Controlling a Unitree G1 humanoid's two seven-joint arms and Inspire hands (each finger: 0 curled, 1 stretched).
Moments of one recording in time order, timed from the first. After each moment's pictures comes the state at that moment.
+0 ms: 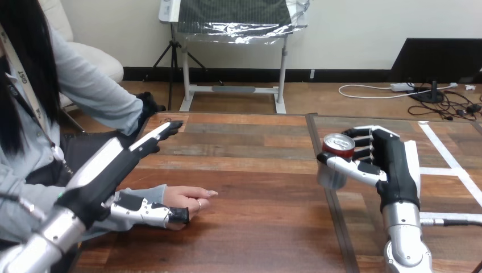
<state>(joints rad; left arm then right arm) -0.21 0.51 0.12 0.62 0.29 -0.85 -0.37 -0.53 -0.22 -0.09 1.26 -0.16 -0.76 -0.27</state>
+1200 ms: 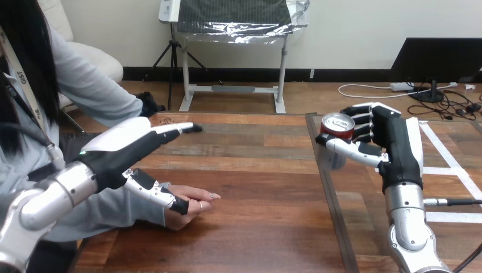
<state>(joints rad) -0.46 0.63 -0.10 0.71 0.49 -0.71 -0.37 -0.58 -0.24 -0.09 1.24 -0.16 -0.81 -0.25</state>
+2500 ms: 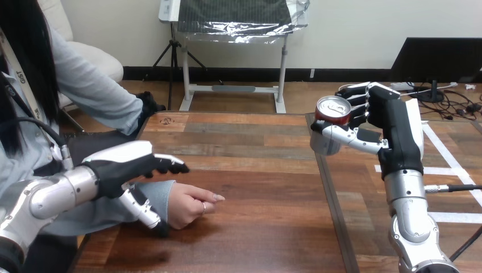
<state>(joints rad) -0.60 0.66 -0.27 0.96 0.57 -0.66 -0.41 -0.58 -0.25 -0.09 1.16 -0.13 -0.86 -0.18</state>
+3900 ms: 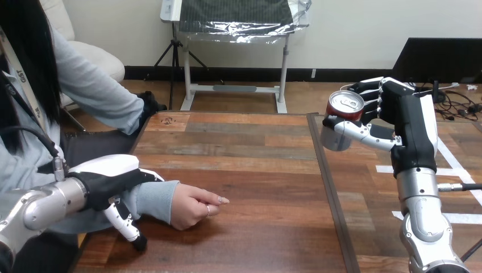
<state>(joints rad) -0.63 0.70 -0.37 1.06 0.70 -0.67 -0.25 -0.56 -0.28 -0.10 1.14 -0.08 -0.88 -0.14</state>
